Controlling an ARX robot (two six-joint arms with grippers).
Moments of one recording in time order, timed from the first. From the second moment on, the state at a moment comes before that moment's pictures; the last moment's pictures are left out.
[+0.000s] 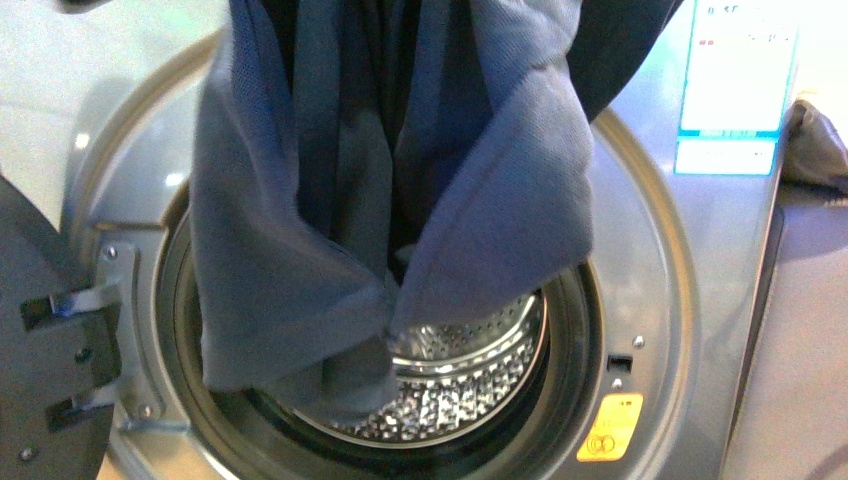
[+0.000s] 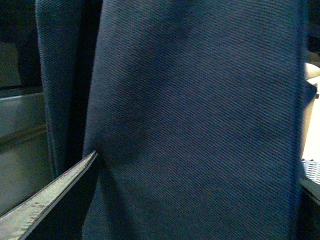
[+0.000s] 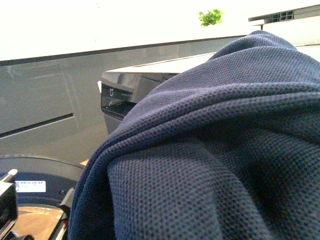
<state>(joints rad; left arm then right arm) -0.26 1.15 0.80 0.71 0.52 -0.03 0.54 1.34 1.34 0.21 -0.24 0.12</state>
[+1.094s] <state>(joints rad) -0.38 1.48 1.00 0.99 0.57 -0.15 0.54 1.34 1.34 0.21 -0.23 0.12</state>
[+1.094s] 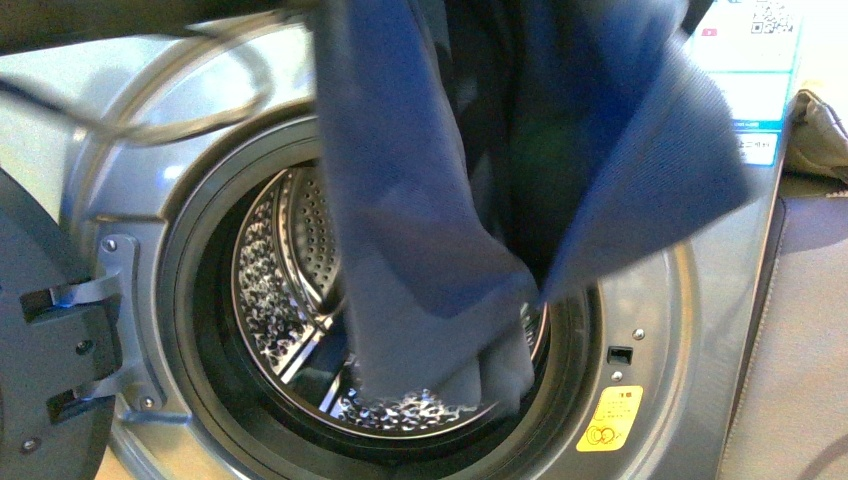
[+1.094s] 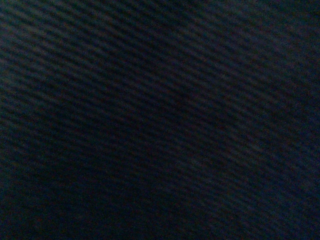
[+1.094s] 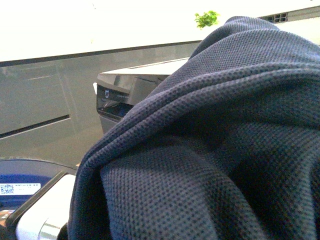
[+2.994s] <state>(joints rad) -0.24 1.54 0.75 1.26 0.23 -0.22 0.57 1.34 1.36 0.14 -0.03 0.11</state>
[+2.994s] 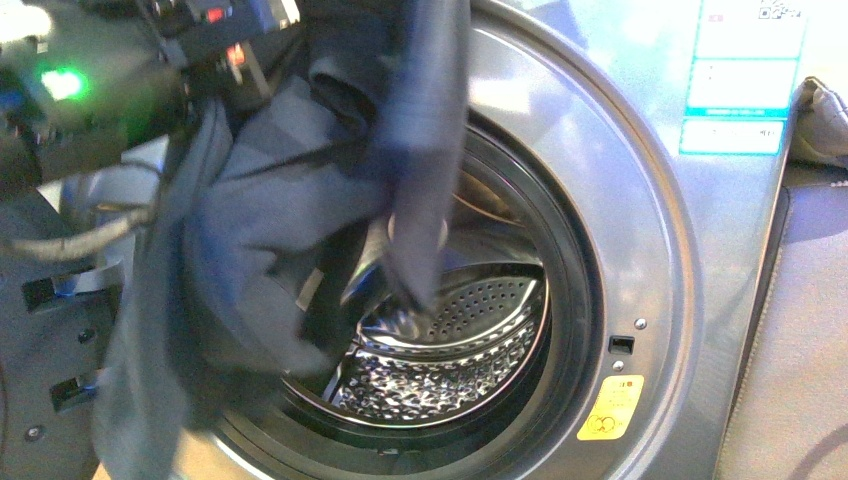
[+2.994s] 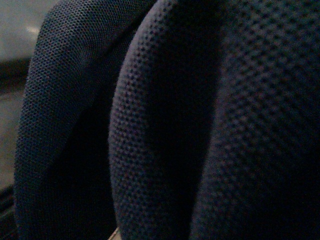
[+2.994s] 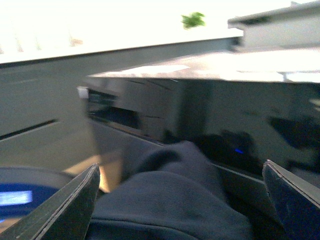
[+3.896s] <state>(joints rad) -0.28 1.92 0.83 1.30 0.16 -0.17 0.59 0.64 0.78 0.10 0.60 -0.04</state>
